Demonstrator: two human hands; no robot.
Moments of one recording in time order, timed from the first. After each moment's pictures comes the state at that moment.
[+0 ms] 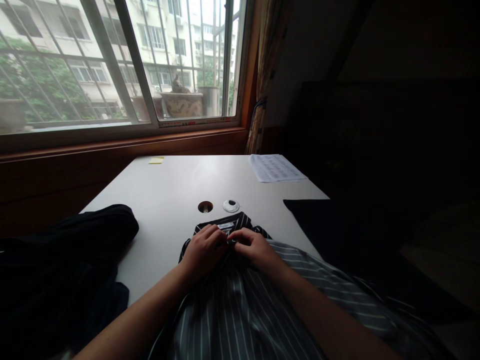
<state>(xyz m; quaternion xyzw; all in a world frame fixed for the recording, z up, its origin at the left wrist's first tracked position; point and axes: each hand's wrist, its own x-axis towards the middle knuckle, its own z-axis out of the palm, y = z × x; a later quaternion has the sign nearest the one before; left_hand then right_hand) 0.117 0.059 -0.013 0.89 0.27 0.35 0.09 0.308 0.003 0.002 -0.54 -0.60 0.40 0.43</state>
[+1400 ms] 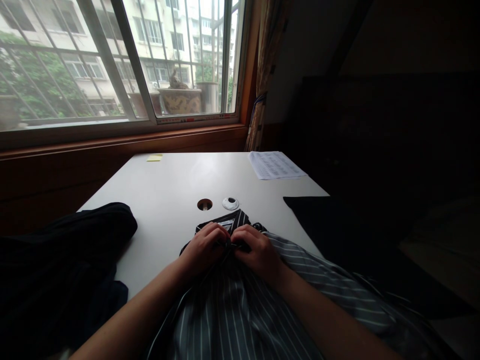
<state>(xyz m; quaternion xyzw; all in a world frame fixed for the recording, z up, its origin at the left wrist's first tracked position) 0.115 0.062 -0.006 0.88 0.18 0.38 0.24 0.305 -0.012 0.005 -0.46 -0.74 0.16 0.45</state>
